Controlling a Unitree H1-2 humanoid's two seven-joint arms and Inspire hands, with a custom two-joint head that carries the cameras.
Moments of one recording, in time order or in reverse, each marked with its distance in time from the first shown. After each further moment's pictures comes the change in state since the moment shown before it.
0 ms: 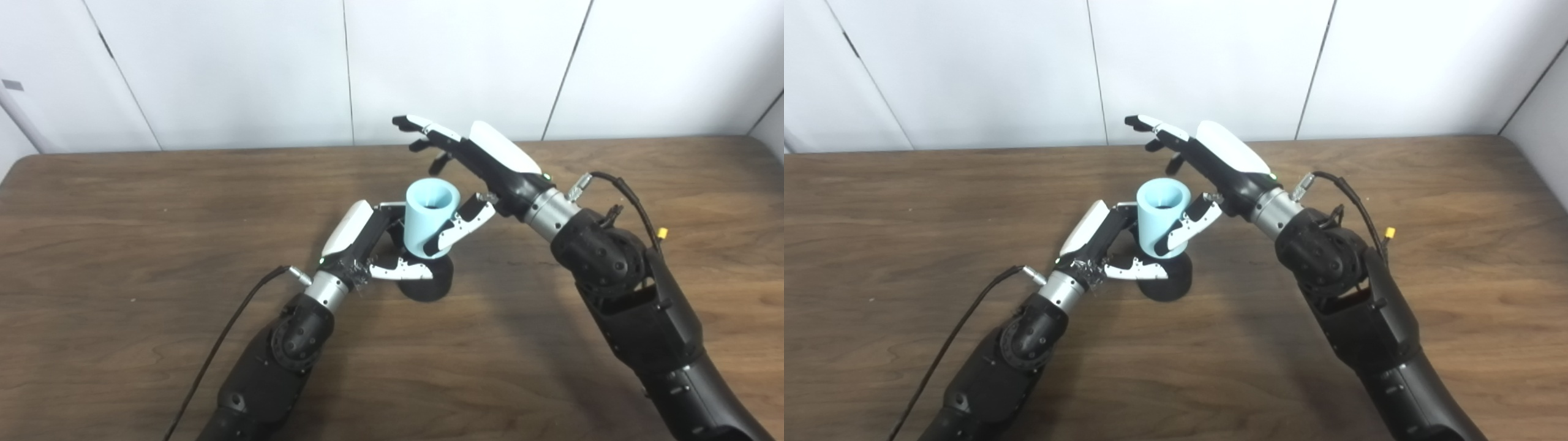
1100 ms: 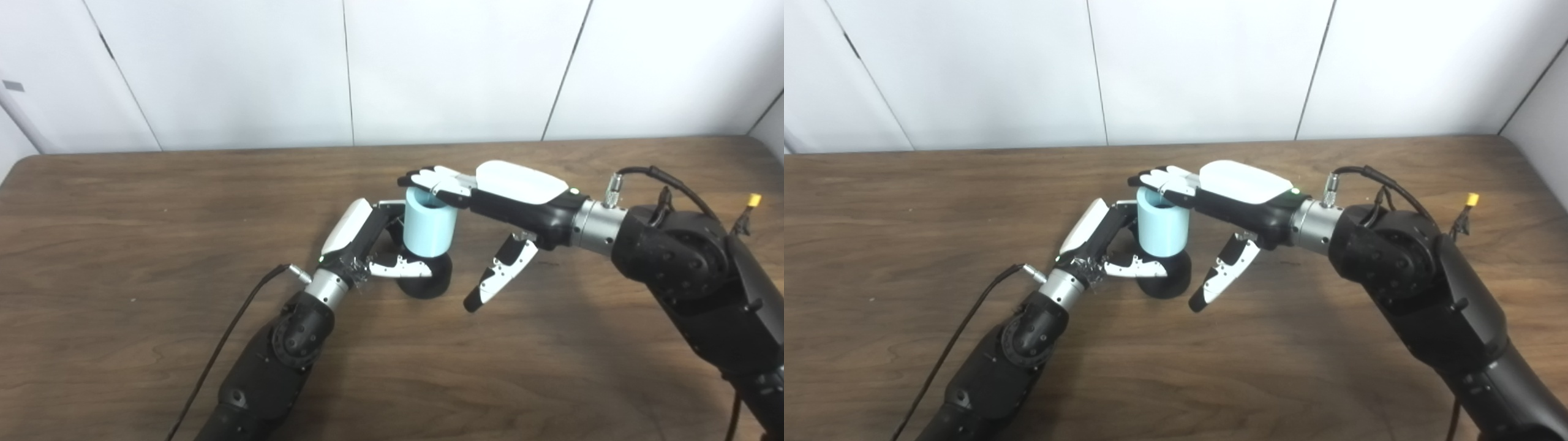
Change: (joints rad) left arm -0.010 0.001 -0.001 0.018 -0.006 0.002 0.009; right arm -0.004 -0.238 0.054 -0.205 0.030 -0.028 0.347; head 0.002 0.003
